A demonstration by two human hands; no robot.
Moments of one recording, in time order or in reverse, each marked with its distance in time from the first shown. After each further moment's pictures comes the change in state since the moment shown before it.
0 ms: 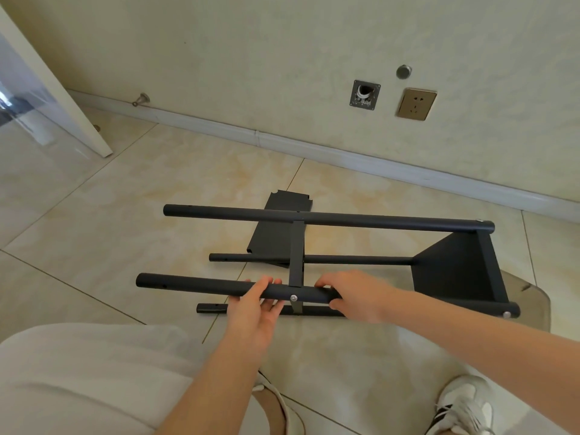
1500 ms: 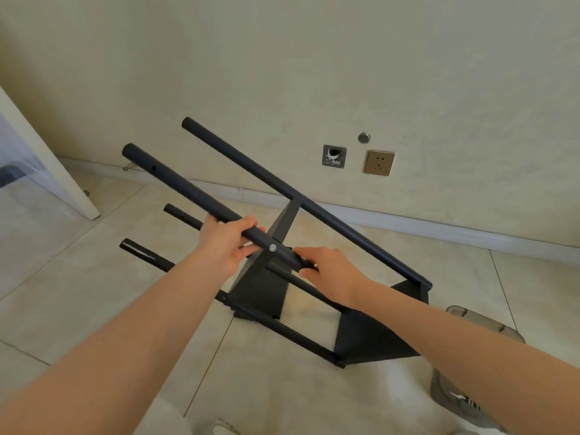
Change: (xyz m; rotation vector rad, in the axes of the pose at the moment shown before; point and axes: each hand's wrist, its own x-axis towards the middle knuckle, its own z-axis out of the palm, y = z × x) left_hand -0.020 0.120 0.153 0.463 -0.344 0.383; right_hand 0.007 -0.012 -0.101 0.274 0.452 -0.051
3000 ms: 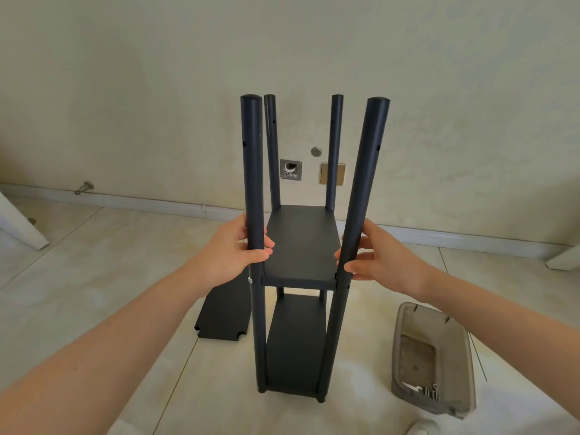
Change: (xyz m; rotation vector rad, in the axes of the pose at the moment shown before) left_hand -0.029 -0.009 0.059 0.857 -0.482 0.411; right_hand -0.092 0.060 -0.114 0.447 0.192 0.179
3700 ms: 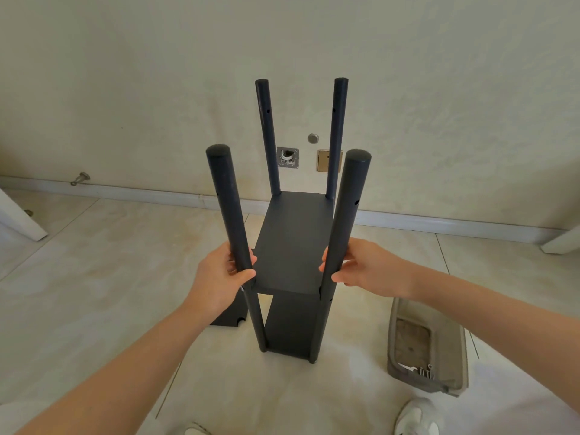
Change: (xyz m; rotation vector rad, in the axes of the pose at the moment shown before) left_hand -0.035 -0.054 0.031 0.057 0.243 -0.113; right_hand -0.016 0.000 0.018 -0.269 -0.195 -0.004
